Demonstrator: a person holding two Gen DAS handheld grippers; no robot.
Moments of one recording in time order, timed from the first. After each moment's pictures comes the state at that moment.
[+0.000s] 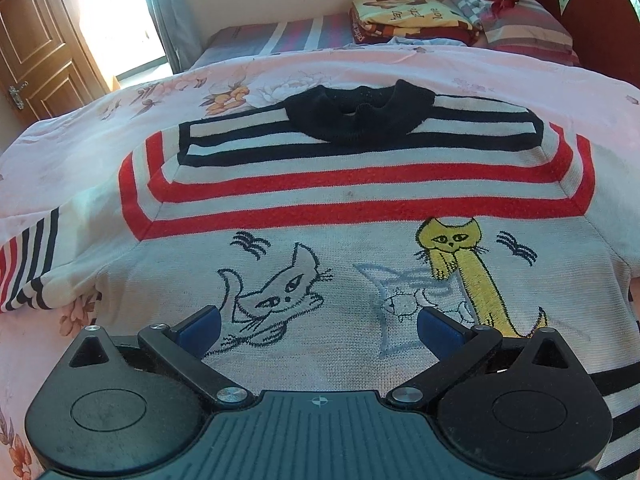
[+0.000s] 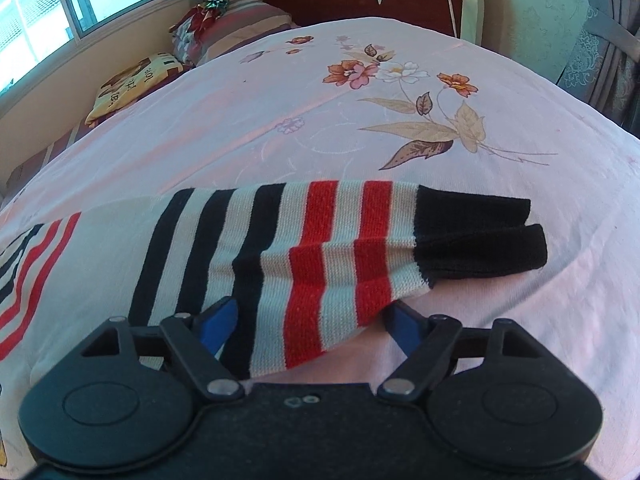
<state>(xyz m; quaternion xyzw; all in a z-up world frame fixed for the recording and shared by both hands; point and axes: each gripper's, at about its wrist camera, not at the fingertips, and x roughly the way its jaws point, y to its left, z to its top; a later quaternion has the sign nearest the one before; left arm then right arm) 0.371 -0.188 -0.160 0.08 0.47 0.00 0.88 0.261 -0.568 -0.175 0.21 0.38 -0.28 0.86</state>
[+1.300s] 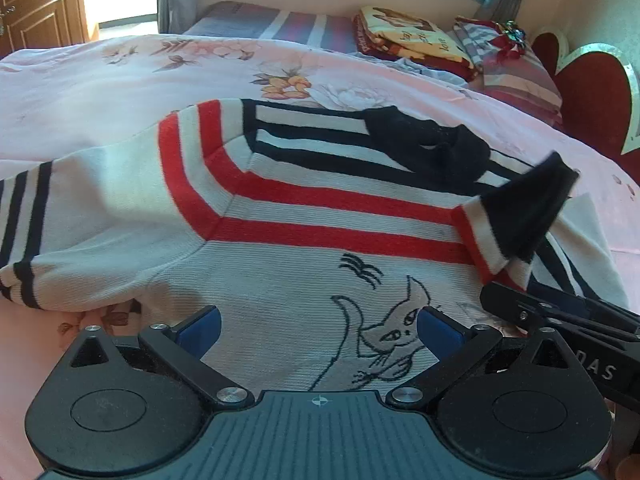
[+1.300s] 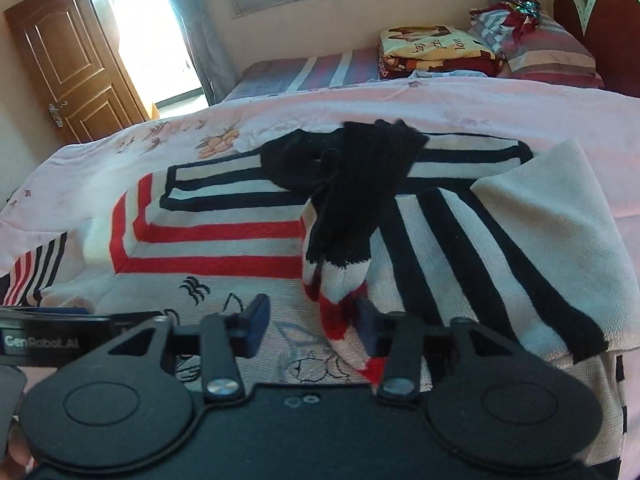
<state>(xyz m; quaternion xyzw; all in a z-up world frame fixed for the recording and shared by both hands) 0.410 -0.064 -0.166 -0.05 0.48 -0.08 0.87 0.372 -0.250 -0.152 0.09 0.40 0.07 0.91</state>
